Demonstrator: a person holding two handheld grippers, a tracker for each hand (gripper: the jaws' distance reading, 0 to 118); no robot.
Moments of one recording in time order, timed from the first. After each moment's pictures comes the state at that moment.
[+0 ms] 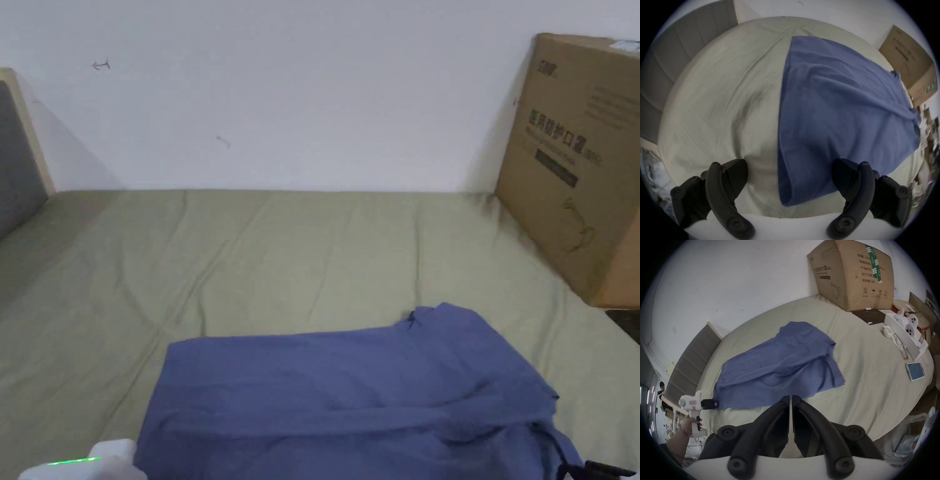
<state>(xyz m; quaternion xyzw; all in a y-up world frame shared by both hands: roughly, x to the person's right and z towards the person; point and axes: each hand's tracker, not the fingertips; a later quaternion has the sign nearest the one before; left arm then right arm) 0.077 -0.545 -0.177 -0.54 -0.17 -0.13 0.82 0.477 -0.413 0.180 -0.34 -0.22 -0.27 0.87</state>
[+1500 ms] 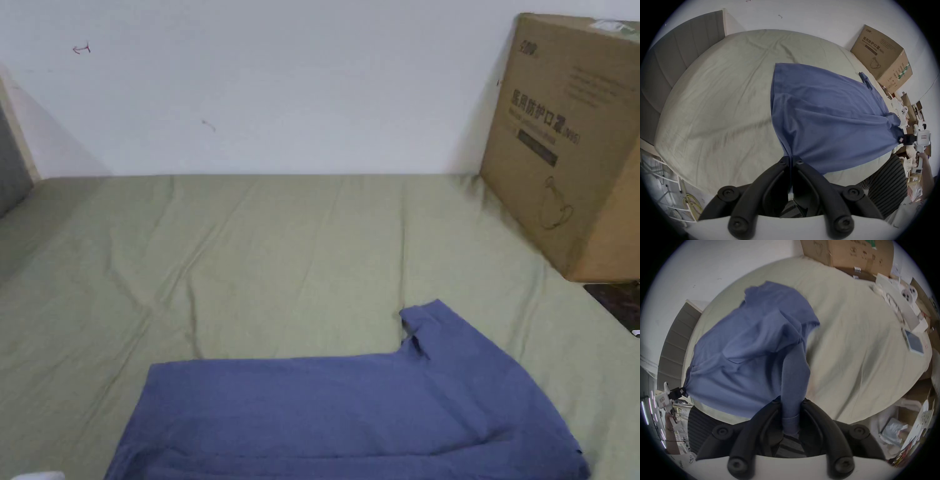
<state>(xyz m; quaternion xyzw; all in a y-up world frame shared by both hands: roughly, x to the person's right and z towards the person) -0.012 -0.488 -0.100 -0.52 -0.29 -0.07 0.80 0.520 -0.500 0.237 -0.52 -0.21 -0.30 0.77</state>
